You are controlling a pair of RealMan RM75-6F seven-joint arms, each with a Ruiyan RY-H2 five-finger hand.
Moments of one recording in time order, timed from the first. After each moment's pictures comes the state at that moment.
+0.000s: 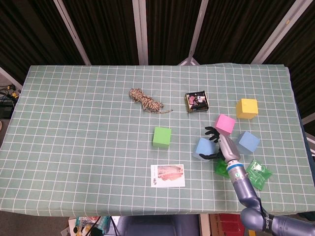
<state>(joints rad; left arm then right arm) 0.07 -1.01 -0.13 -1.82 1.26 1.62 0.12 0.53 -1.42 0.23 -1.67 -0.90 1.02 0.06</state>
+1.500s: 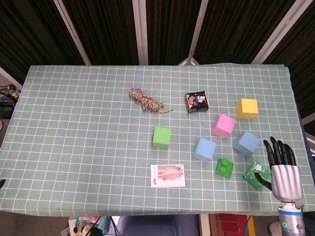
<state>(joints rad) 0.06 -1.04 -0.08 -1.81 1.33 1.61 0.21 0.08 -1.27 0.02 -1.61 -1.55 1.70 -0.27</state>
